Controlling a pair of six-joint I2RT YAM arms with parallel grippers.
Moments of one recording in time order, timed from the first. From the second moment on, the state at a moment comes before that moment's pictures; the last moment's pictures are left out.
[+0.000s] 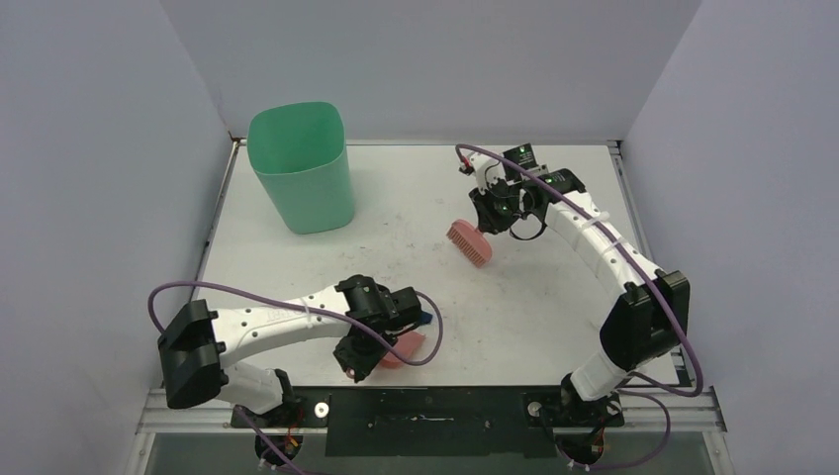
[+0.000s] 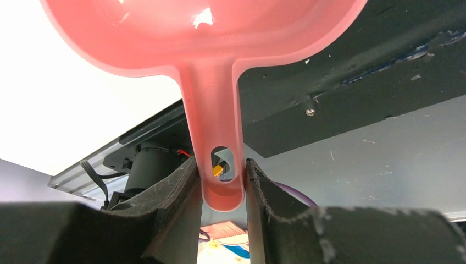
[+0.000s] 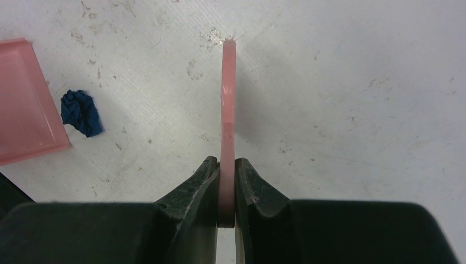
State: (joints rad) left arm -1.16 1.37 1.03 -1.31 -0.03 -0.50; right arm 0.40 1.58 1.48 -0.84 -0.28 -0.33
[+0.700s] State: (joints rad) left arm -1.17 1.69 1.21 -1.18 -0.09 -0.44; right arm 0.50 1.76 1.42 -0.84 -0.65 -0.20
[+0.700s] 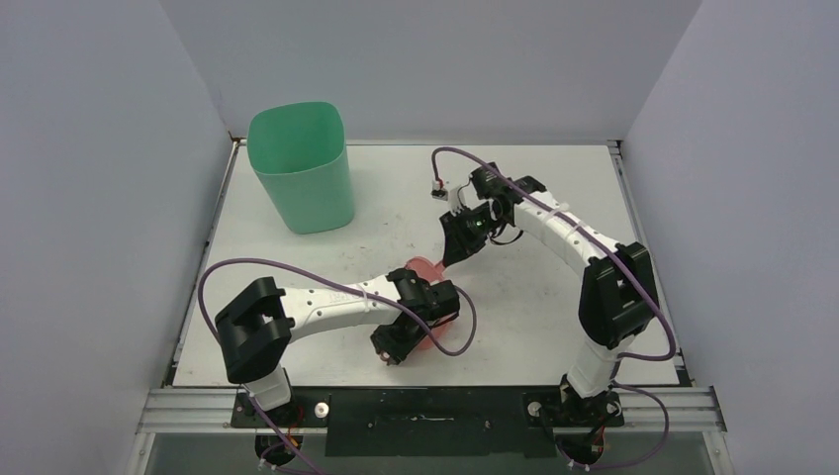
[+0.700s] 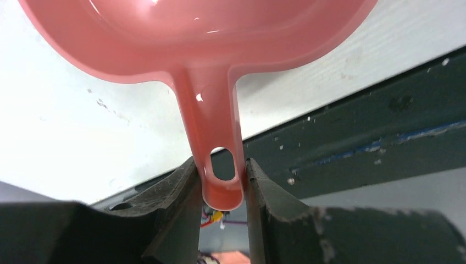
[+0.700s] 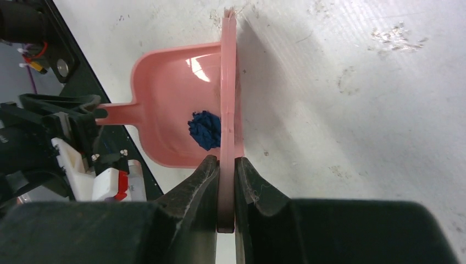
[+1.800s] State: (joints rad) left arm -1.22 1.31 0.72 -0.50 -0.30 -0.44; right arm 0.01 1.44 1.34 -0.70 -0.27 -0.27
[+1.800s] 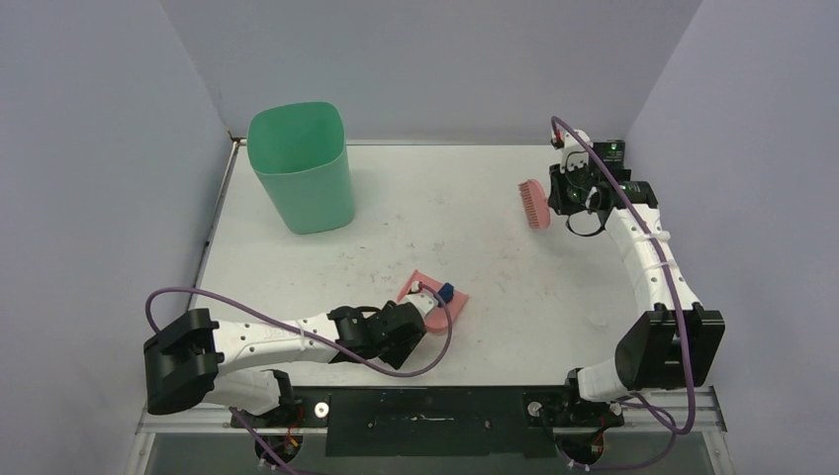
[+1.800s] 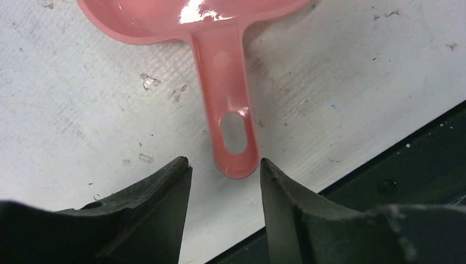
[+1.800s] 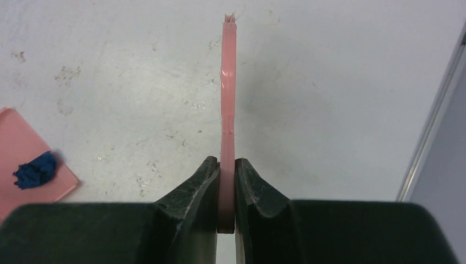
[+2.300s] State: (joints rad) left arm -1.22 1.36 0.77 -0.45 -0.30 -0.43; right arm 0.24 1.45 1.33 -0.72 -0.29 -0.21
